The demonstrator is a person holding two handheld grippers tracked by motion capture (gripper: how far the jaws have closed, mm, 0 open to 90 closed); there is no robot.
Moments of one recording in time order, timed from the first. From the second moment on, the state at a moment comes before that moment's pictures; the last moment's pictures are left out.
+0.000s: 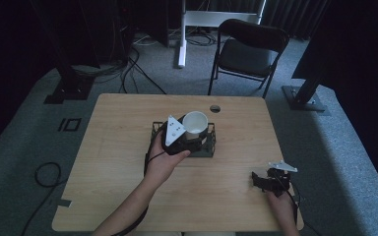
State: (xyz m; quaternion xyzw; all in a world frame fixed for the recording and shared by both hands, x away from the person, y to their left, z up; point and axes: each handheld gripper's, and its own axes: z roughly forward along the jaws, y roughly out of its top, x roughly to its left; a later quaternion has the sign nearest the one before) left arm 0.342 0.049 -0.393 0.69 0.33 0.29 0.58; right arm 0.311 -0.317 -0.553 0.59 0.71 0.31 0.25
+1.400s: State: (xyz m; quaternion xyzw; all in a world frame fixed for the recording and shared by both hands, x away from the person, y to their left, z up) left arm 0.391 0.077 -0.467 0.63 0.47 0.35 0.52; right arm 0.311 -0.317 -0.553 0.59 0.71 0.31 0.25
